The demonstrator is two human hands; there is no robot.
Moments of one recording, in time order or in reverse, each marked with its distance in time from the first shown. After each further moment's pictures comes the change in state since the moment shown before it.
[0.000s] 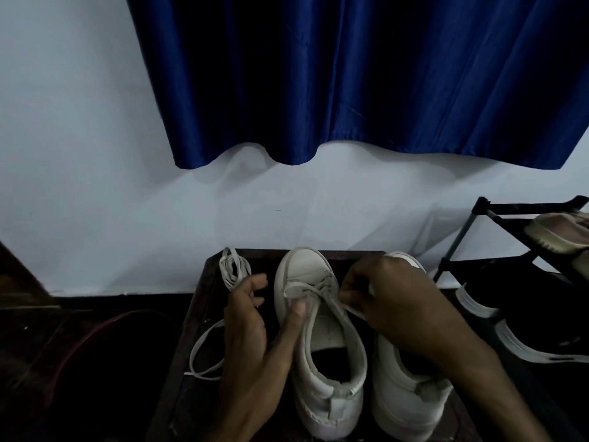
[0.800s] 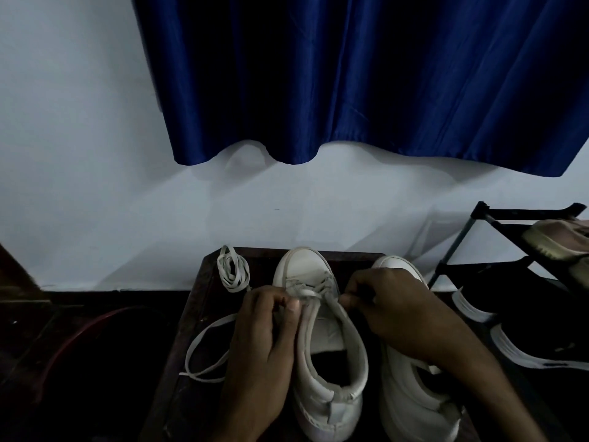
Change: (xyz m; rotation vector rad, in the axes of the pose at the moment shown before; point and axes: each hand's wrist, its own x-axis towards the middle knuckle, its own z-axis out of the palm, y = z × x) left_hand 0.002 0.001 0.003 0.102 -0.094 0.064; right_hand 0.001 0.010 0.006 0.068 -0.083 0.035
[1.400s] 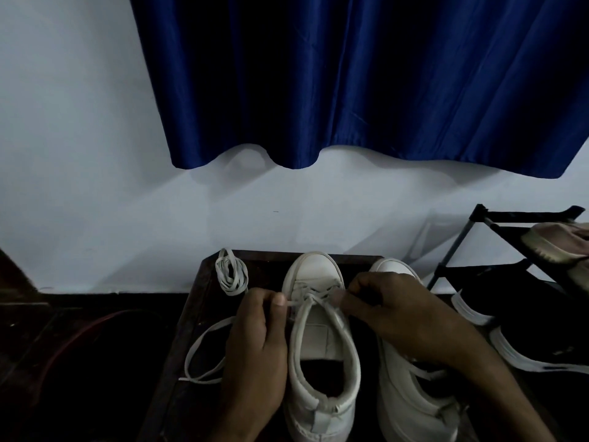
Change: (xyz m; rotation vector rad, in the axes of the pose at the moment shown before) left_hand 0.004 0.010 0.002 -0.089 0.085 -0.120; right_hand -0.001 0.008 -0.003 0.235 -0.019 -0.008
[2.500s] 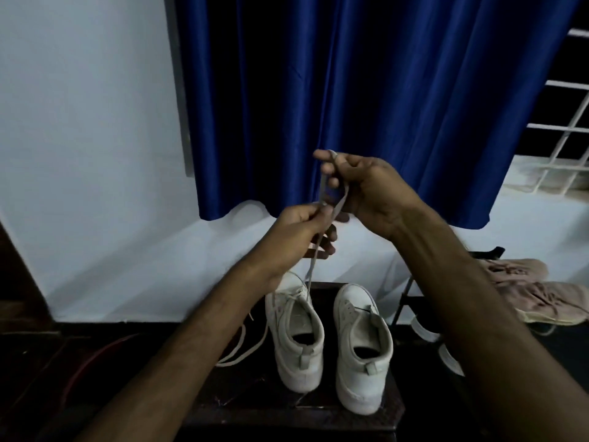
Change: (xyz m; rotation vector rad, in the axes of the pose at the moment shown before) left_hand 0.036 0.194 -0.030 -0.292 -0.534 0.076; right_hand -0.007 -0.132 -0.135 1.021 0.068 -0.265
